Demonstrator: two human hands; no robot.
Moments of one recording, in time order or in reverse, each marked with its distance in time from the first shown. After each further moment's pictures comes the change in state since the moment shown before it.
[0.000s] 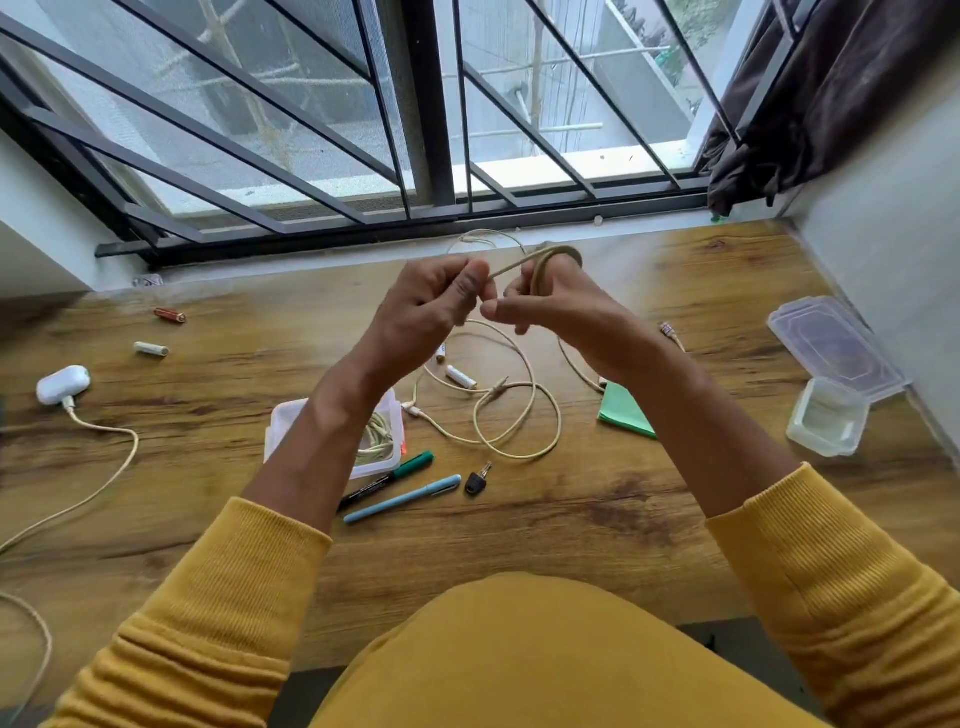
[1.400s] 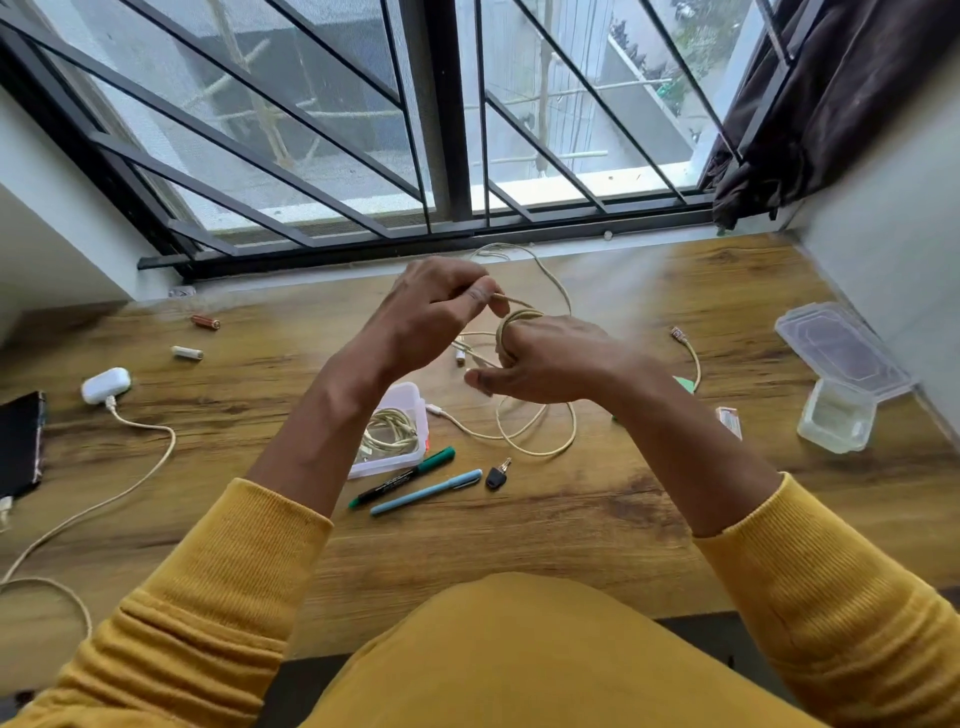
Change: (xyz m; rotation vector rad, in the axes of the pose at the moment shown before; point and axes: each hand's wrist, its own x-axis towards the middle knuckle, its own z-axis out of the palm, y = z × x) left_hand -0.019 0.031 -0.025 0.426 -0.039 -0.015; right_hand -0.027 -0.042 0.055 -1.111 -0.195 0.211
